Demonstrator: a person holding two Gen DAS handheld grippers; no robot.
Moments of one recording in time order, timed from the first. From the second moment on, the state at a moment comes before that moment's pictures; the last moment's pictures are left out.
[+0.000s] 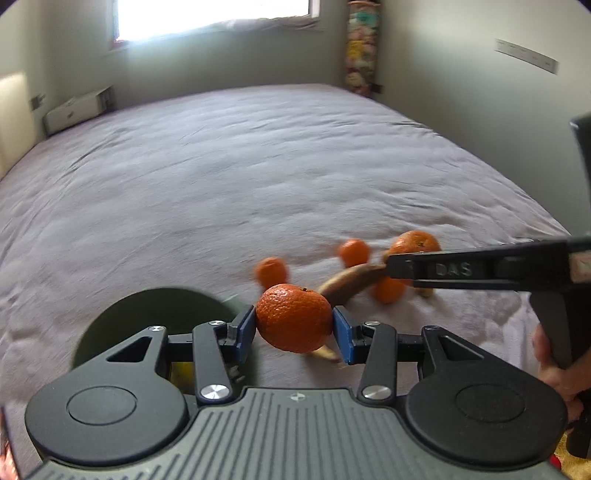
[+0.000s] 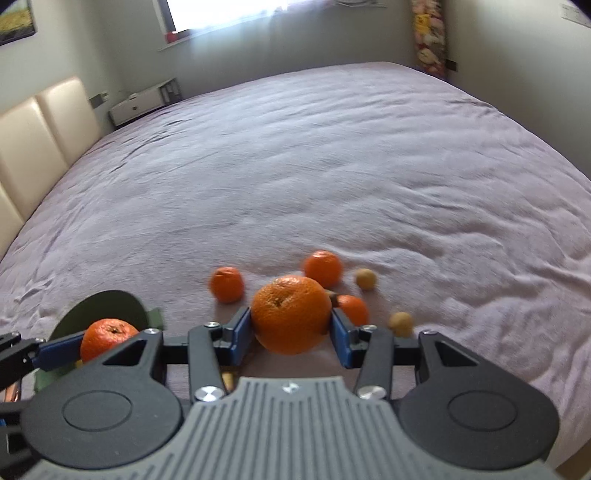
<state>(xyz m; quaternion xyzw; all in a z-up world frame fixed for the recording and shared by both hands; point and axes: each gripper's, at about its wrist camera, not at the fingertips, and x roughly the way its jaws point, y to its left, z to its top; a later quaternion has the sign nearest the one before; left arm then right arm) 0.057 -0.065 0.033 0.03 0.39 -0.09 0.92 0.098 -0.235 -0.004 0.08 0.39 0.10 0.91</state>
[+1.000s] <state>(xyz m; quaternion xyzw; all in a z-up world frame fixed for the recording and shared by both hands) 0.074 0.083 -0.019 -0.12 0.56 -0.01 0.82 0.108 -0.058 -0.036 -0.16 0.48 0.33 0.80</state>
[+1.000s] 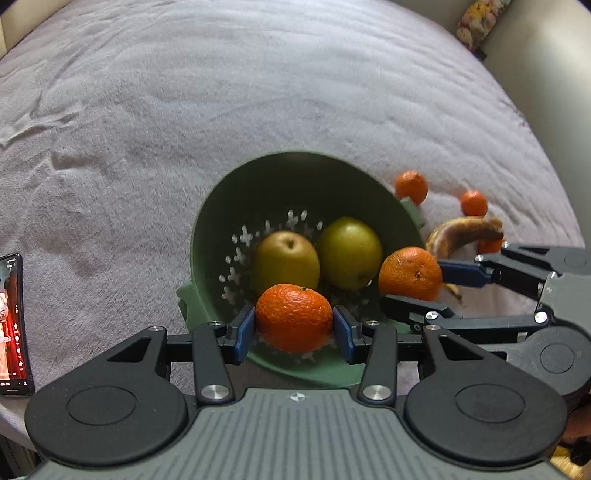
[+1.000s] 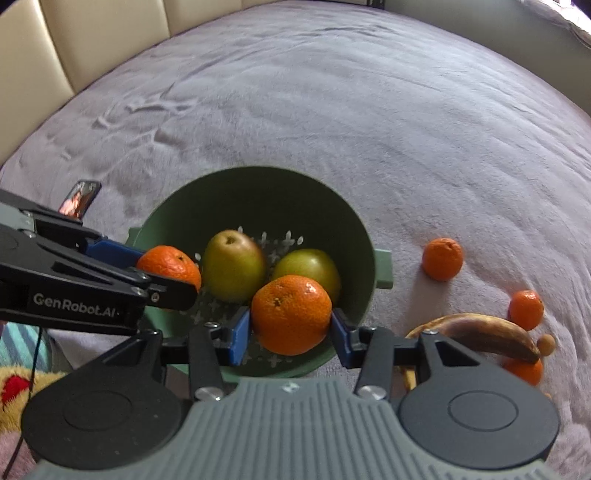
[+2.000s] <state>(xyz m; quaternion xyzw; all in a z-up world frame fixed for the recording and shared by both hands) 0.090 0.069 -0.046 -0.08 0.60 -0.02 0.80 0.118 -0.041 -0.070 -0.22 0.51 0.36 0.75</state>
